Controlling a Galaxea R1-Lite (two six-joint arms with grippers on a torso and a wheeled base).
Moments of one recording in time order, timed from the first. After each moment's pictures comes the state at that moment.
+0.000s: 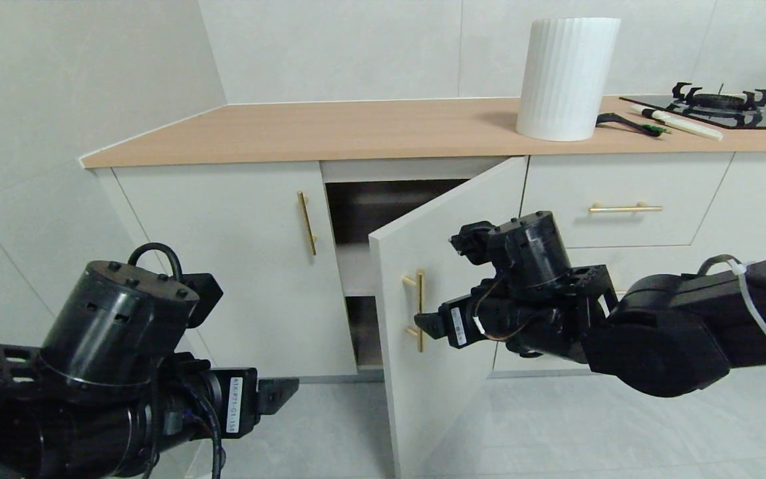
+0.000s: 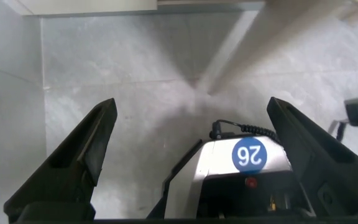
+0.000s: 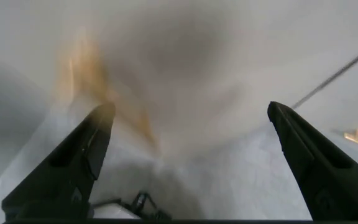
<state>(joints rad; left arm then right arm) -0.63 1.41 -0.75 0.15 0.33 -0.48 0.75 1.92 -1.16 -0.28 -0.20 0.17</state>
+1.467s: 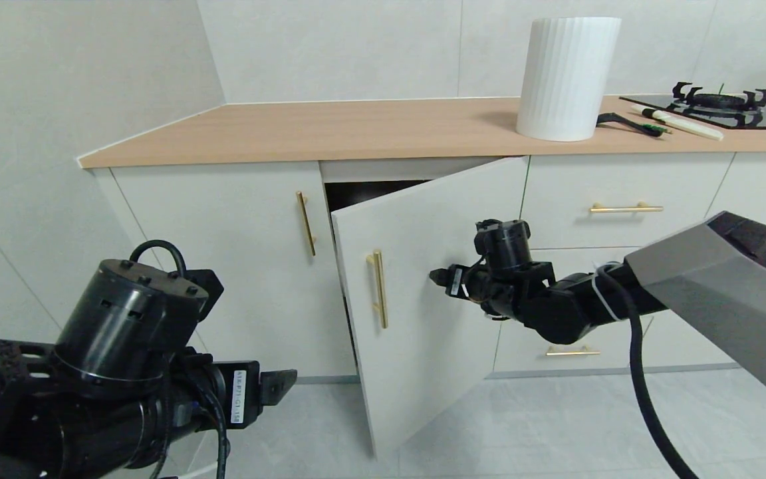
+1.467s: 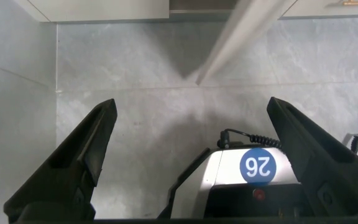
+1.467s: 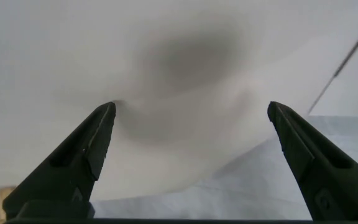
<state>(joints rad) -0.63 1.43 -0.75 0.13 0.39 -0.48 0.56 2.29 -1.44 -0.44 -0.20 0.50</state>
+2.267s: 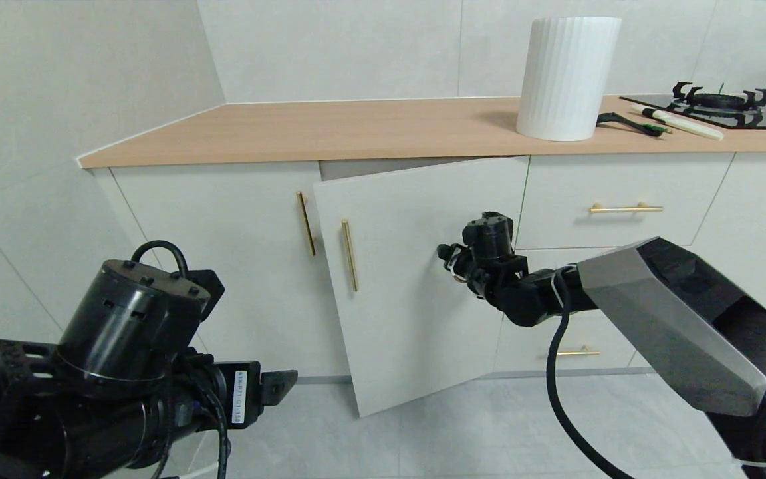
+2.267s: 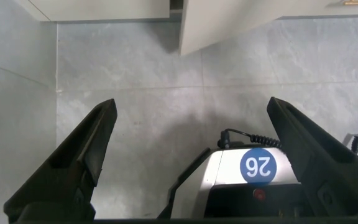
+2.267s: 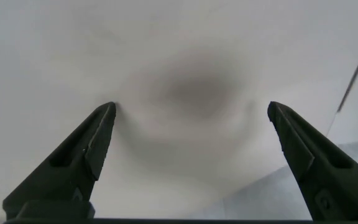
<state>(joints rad) -0.63 1.43 -0.75 0.13 0.39 -0.48 0.51 2.53 -1.81 -0.44 -0.37 0.62</state>
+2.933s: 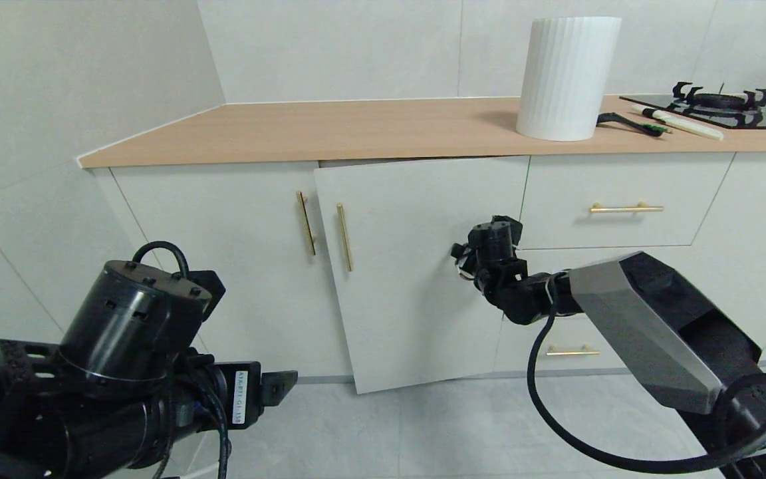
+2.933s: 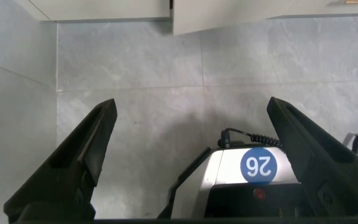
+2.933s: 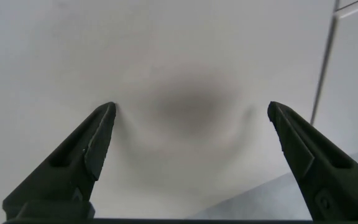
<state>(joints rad) -0.63 1.44 -0.75 0.13 0.39 -0.48 0.47 2.65 -1.96 -0.43 -0.46 0.61</state>
